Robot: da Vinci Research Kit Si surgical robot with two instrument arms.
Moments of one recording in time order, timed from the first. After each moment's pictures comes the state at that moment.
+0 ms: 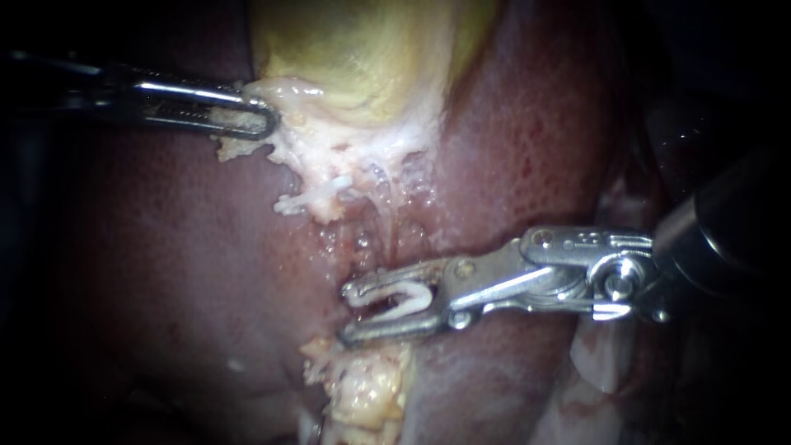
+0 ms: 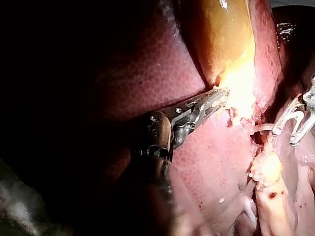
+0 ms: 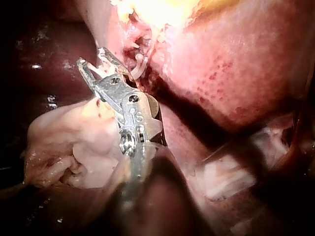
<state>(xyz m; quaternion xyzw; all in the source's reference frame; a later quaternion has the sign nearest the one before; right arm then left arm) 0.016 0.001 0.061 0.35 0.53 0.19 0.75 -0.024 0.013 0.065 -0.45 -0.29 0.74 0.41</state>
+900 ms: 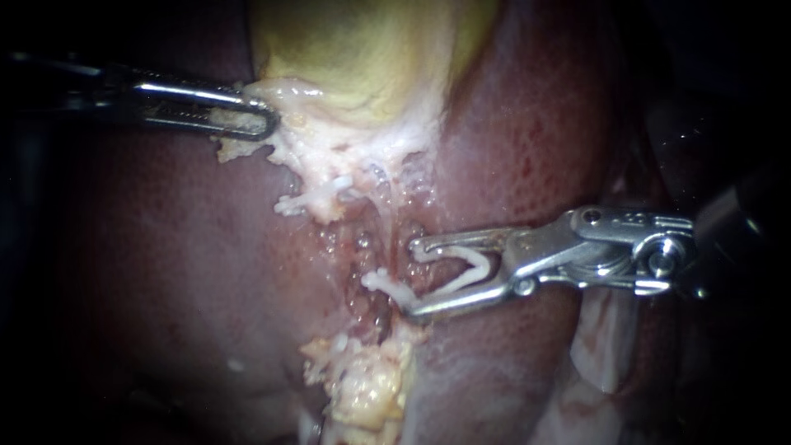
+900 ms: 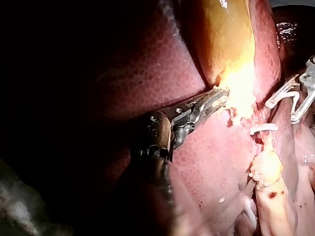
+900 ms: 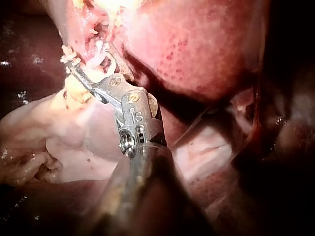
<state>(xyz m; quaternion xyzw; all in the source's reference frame) 0.010 0.003 0.066 0.34 0.52 0.23 0.75 -0.024 0.013 0.065 -0.45 -0.29 0.74 0.41</state>
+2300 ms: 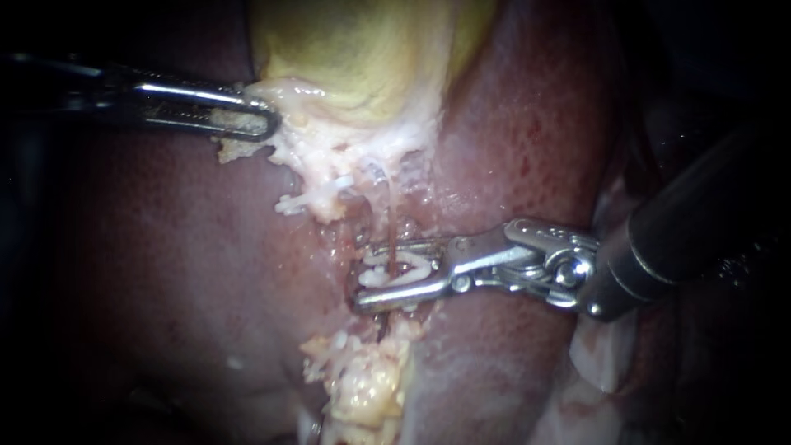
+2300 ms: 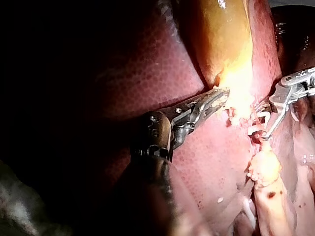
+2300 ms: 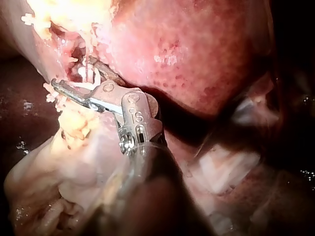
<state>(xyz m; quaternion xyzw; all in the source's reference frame) 0.015 0.000 0.074 0.40 0.53 0.29 0.69 -0.024 0.013 0.065 -0.45 -0.29 0.74 0.41</state>
